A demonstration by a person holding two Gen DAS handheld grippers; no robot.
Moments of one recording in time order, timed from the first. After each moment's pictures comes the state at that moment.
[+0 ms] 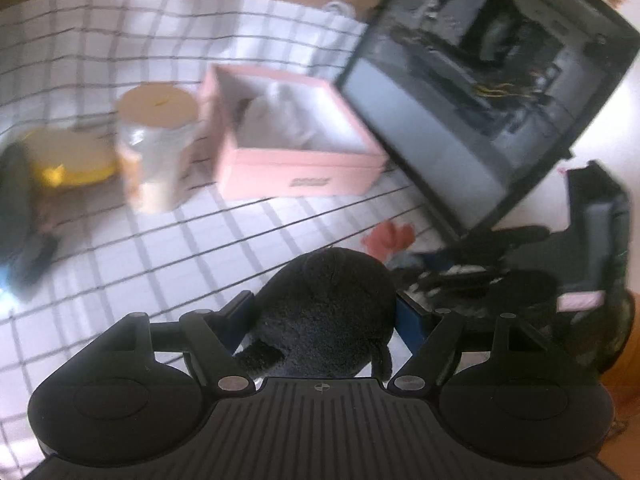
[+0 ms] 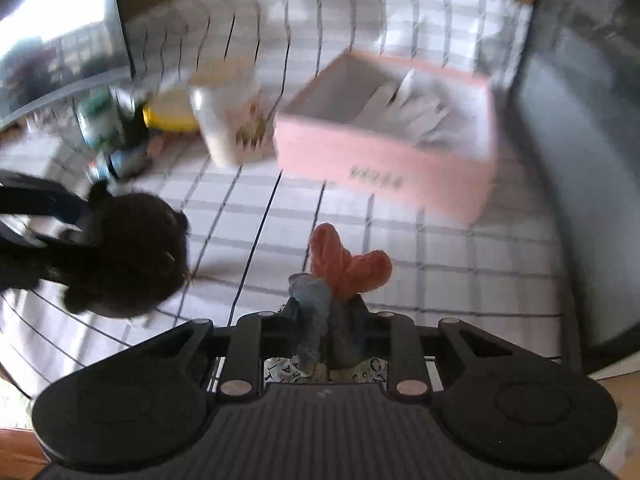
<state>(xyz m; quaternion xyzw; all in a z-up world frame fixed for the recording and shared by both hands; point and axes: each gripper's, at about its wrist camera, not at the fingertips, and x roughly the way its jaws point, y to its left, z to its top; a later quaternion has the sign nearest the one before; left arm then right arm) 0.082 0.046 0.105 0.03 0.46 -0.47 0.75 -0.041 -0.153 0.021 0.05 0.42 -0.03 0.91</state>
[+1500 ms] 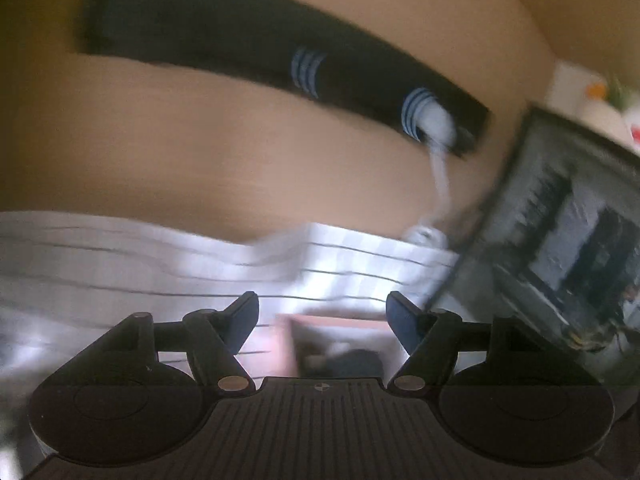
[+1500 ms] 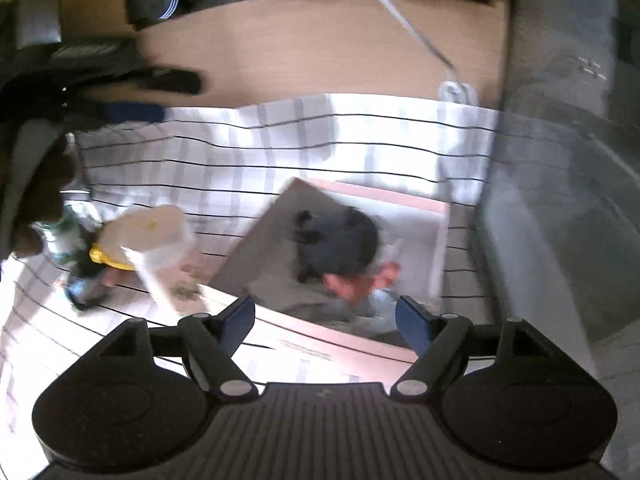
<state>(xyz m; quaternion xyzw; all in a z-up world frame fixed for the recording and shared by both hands) 0.214 0.005 0.169 -0.06 0.28 -0.33 0.90 0.029 -0.229 0.053 0.06 0.32 -0.03 0.95</state>
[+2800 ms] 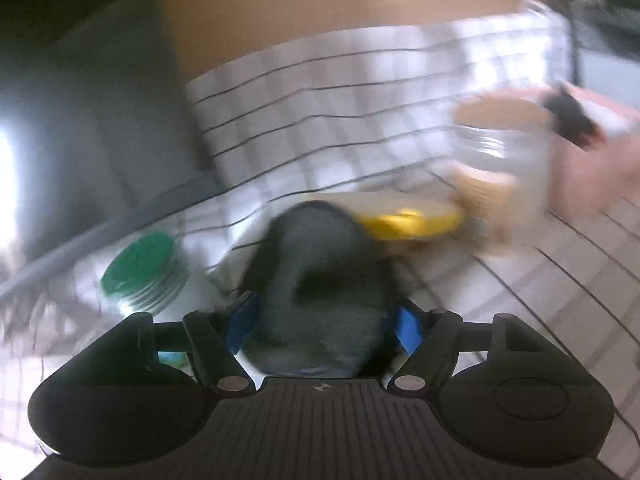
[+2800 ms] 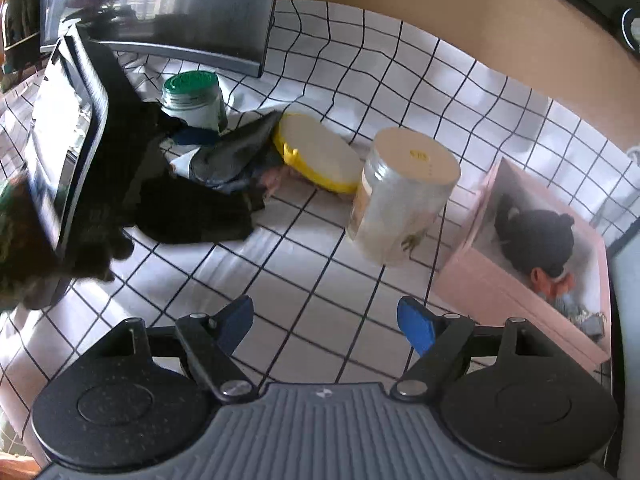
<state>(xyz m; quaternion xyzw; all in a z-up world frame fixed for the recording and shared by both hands) 0.179 0.113 0.026 0.20 0.27 -0.19 0.92 0.050 -0.014 0.028 -0.10 0.40 0.04 0.91</state>
